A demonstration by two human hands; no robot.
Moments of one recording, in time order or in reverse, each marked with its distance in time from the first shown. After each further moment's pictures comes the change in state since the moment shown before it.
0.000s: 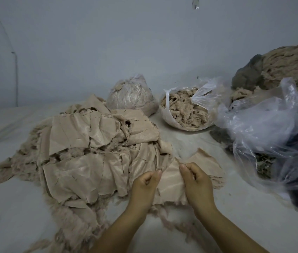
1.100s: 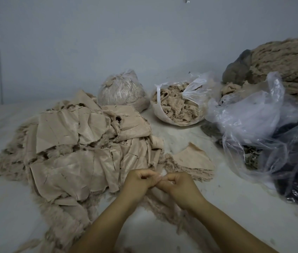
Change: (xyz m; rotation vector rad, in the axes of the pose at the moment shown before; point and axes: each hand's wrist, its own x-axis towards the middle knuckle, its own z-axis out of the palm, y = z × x) left_hand 0.009 0.001 -0.005 0.045 -0.221 -0.057; right_hand -0.008 -0.004 -0.004 -0.157 -0.410 0.095
